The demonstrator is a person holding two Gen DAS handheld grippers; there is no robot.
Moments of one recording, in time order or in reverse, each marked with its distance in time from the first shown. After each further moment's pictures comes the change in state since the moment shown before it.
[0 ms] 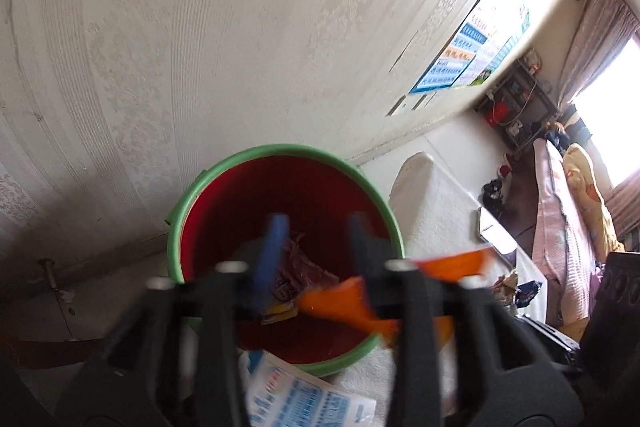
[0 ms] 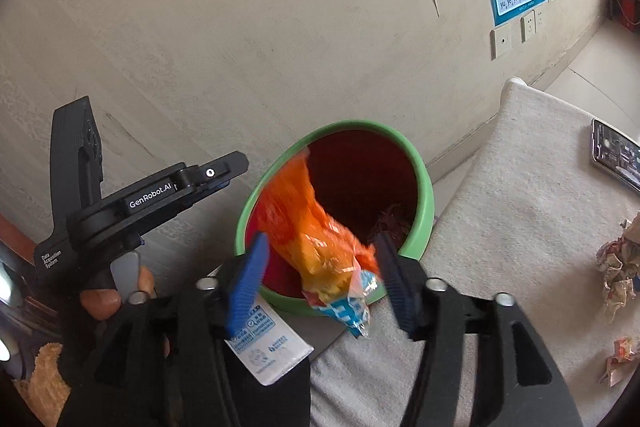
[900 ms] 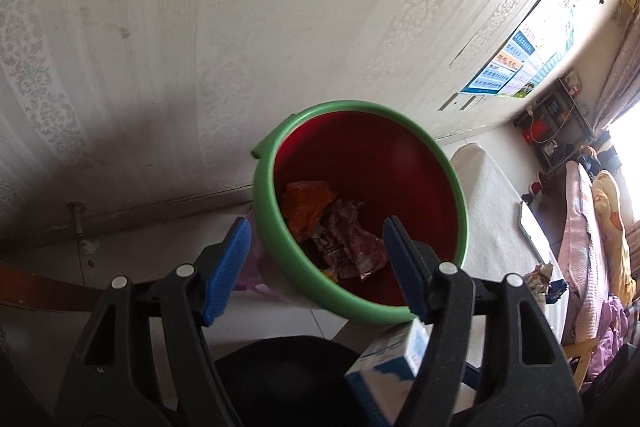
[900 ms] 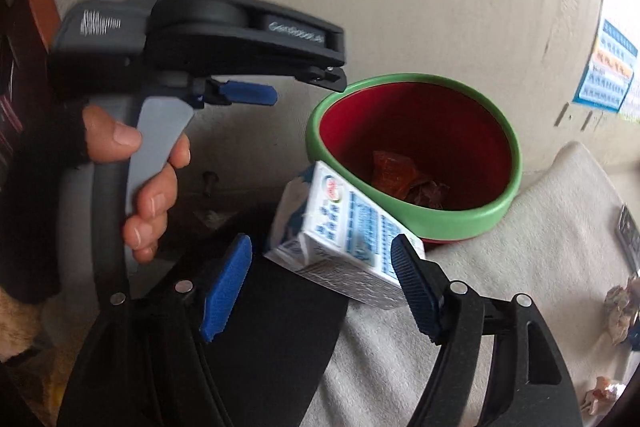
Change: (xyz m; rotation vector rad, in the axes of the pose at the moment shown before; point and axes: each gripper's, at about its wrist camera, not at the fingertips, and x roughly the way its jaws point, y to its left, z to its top) left arm -0.024 0.062 -0.052 -0.131 0.004 0.126; right arm 0.035 0.096 -0.122 -0.551 0.102 -0.060
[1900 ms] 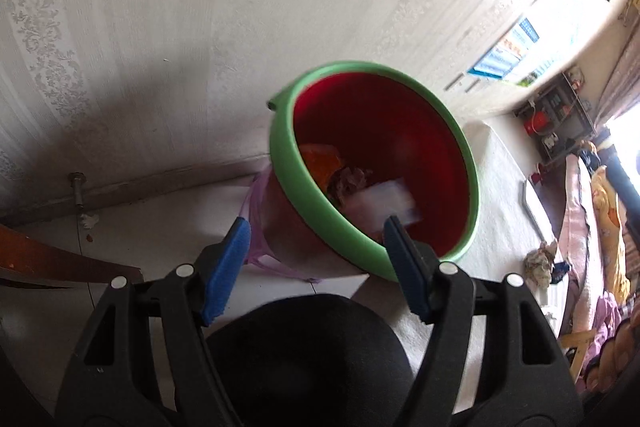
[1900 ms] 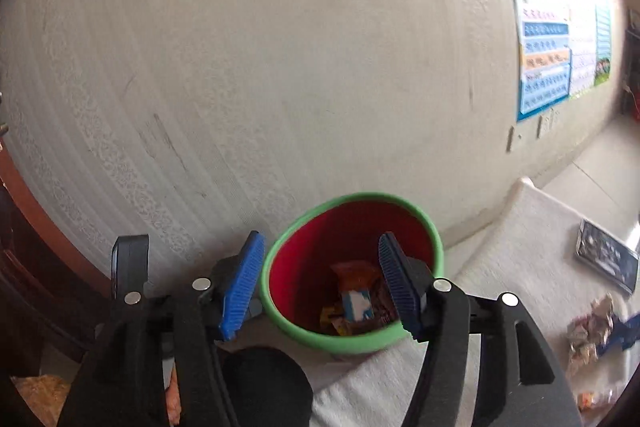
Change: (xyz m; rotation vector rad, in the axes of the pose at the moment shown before) left arm 0.005 0.011 -0.025 -0.016 0.073 -0.017; right arm -0.093 -0.110 0.053 0.333 -0.291 -0.024
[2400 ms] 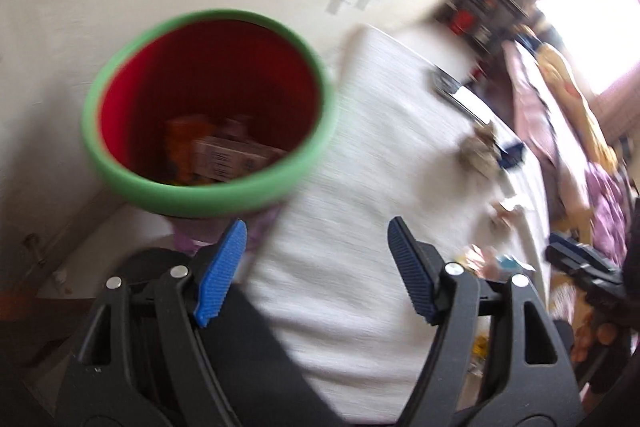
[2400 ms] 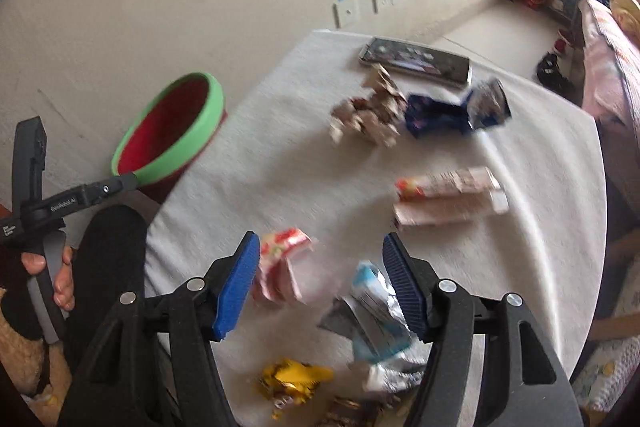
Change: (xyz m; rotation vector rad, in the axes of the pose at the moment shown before) left arm 0.015 -0.124 -0.057 0.384 0.164 -0.177; right arm -0.115 -0.144 -0.152 0.292 0.272 -0.345
